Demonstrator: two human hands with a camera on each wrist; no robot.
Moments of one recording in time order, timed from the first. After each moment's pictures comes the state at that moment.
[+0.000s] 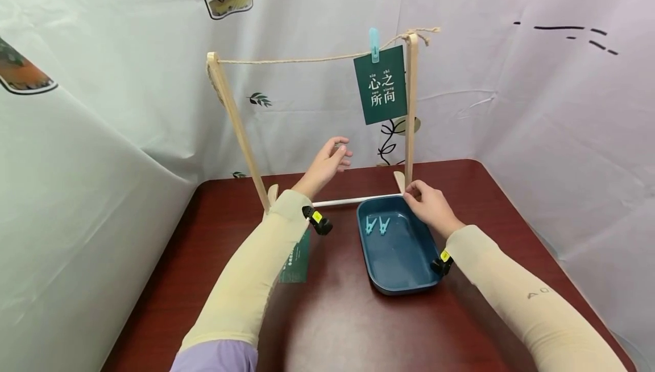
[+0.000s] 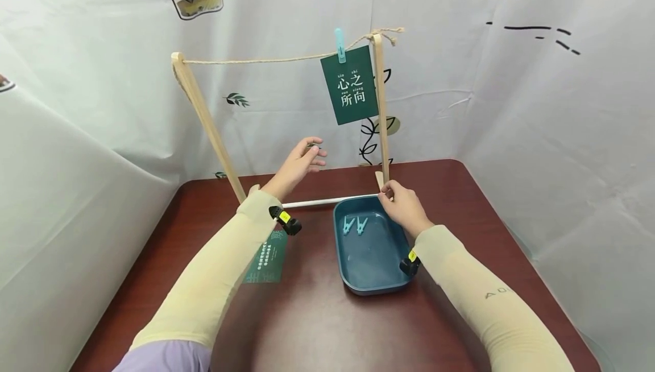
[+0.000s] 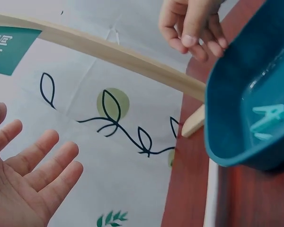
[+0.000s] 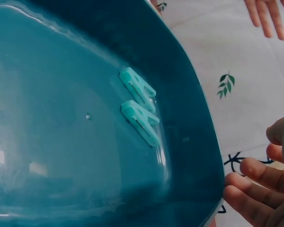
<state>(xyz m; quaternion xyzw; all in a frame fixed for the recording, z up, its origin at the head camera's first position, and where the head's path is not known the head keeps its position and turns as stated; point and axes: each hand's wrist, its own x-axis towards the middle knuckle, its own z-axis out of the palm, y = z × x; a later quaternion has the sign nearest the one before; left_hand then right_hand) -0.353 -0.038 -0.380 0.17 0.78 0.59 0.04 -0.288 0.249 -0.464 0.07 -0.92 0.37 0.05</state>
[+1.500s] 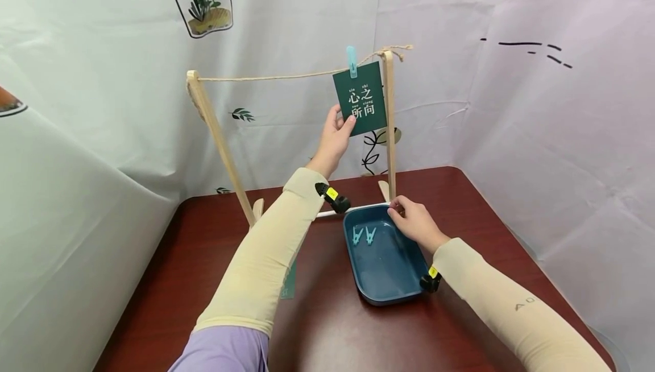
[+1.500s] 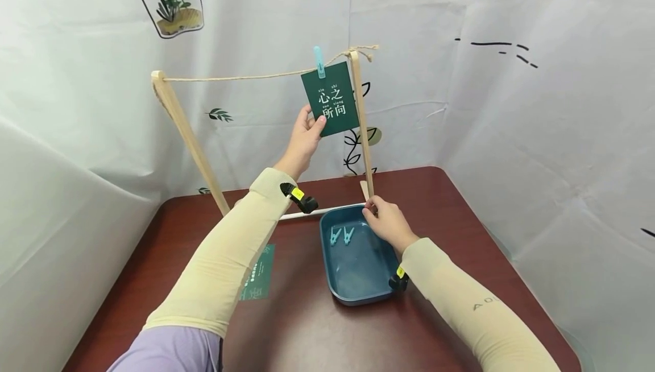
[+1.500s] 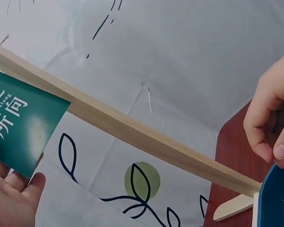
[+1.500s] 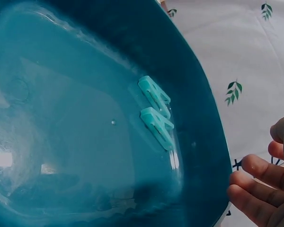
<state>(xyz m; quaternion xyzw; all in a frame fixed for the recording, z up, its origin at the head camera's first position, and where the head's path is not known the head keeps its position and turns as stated) -0.379 0.040 -0.314 0.17 0.69 0.70 -0.06 -0.269 0.245 -0.469 0.08 -0.93 0.36 0.05</state>
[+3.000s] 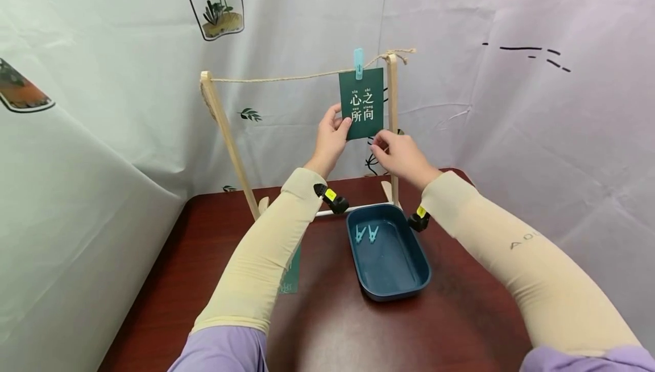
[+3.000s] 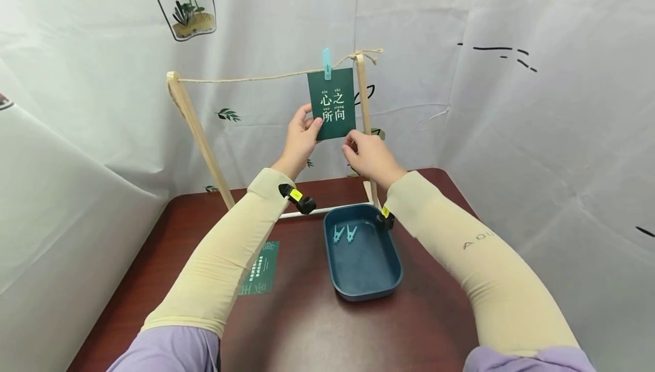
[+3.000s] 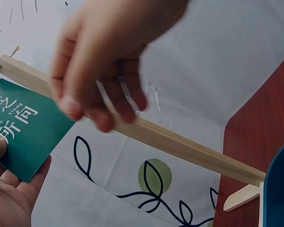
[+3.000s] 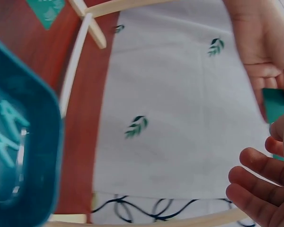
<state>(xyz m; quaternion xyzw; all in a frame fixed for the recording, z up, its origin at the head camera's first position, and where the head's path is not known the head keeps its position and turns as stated) -0.357 0.024 -0.301 0.17 0.70 0.69 -0.11 -0.308 0.204 -0.310 0.19 -0.92 0.31 0.15</state>
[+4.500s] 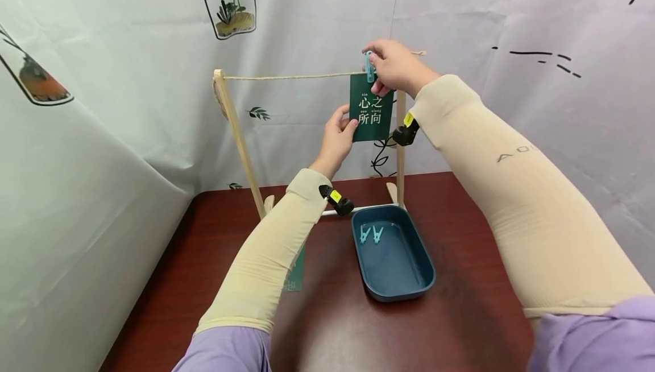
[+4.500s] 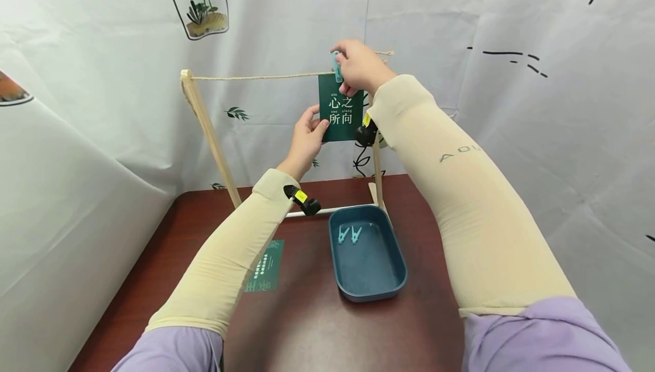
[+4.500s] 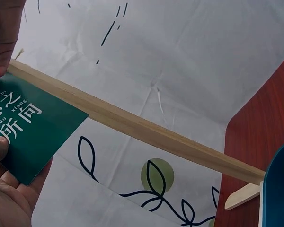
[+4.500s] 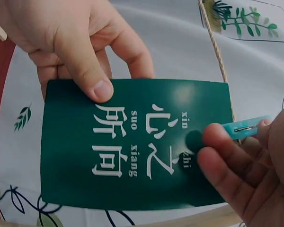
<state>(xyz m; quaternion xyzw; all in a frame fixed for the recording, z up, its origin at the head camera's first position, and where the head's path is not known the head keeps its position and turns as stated) -0.351 0.018 -0.299 0.17 0.71 0.67 -0.12 -0.348 0.172 -0.138 0.15 -0.92 0.37 0.02</state>
